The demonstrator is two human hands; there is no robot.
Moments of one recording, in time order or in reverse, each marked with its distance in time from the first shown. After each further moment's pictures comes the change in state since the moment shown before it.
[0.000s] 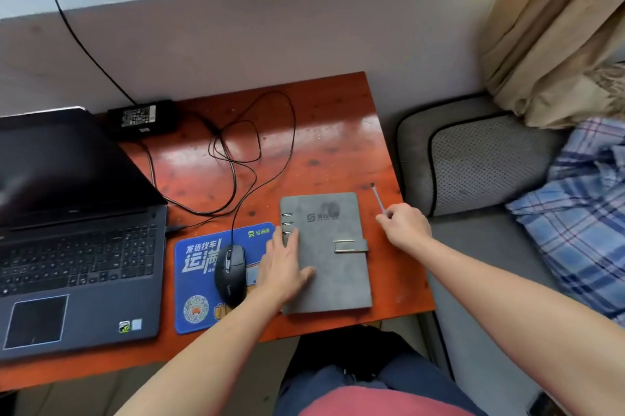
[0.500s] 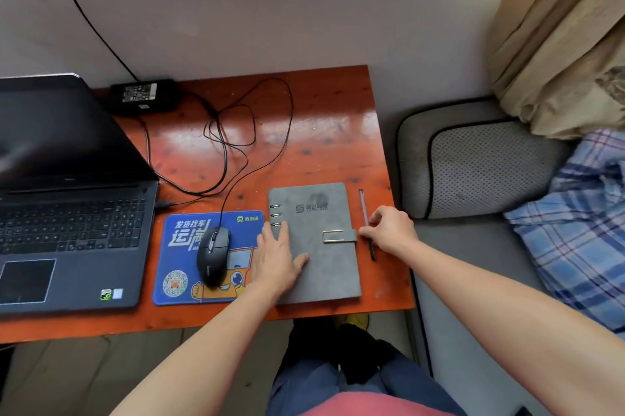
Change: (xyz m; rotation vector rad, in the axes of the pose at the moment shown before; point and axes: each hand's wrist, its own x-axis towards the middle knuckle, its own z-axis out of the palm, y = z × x) left_hand -0.010 0.027 0.026 -0.006 0.077 -0.127; right_hand 0.001 0.028 0.006 0.007 -0.107 -0.097
